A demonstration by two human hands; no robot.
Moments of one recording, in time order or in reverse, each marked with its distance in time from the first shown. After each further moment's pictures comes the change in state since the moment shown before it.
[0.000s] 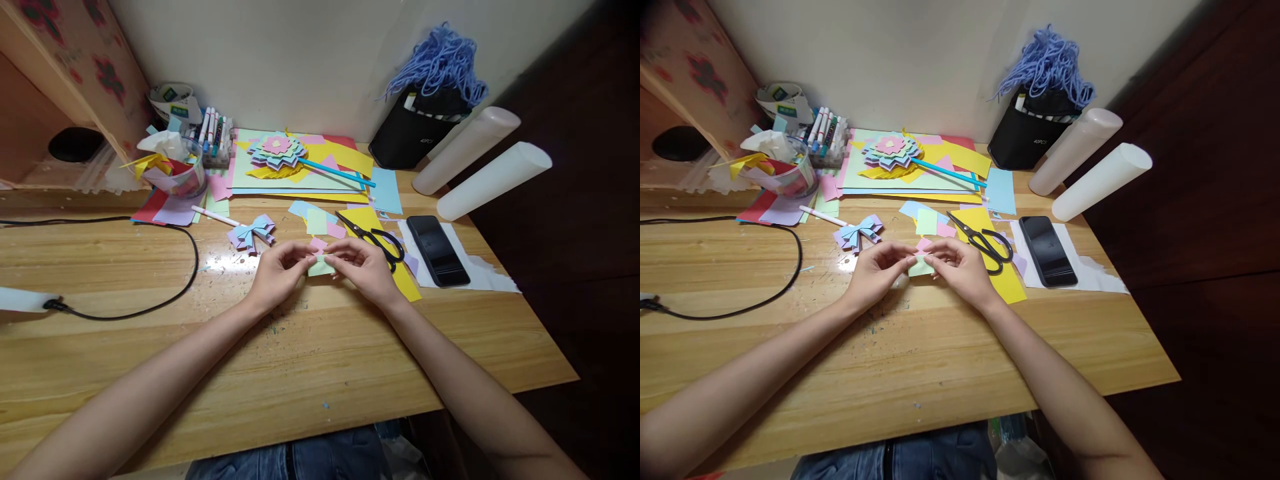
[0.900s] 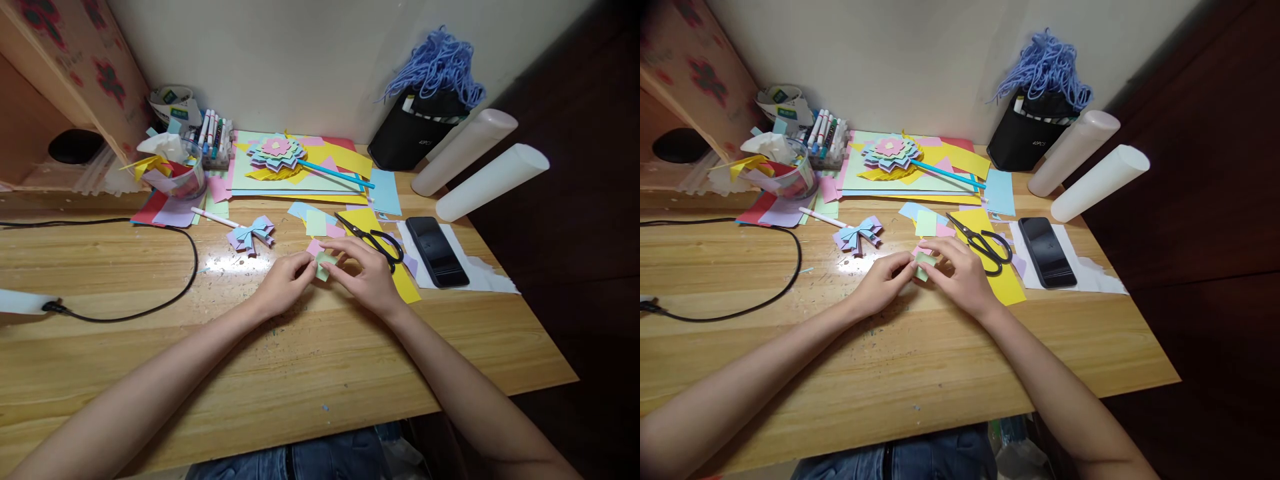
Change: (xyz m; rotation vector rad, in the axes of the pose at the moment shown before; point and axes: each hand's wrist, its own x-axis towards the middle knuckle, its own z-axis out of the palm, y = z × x) left_hand -0.001 0.005 0.000 0.430 -0.291 0.068; right_hand -0.007 -0.008 -0.003 -0.531 0.037 -0.444
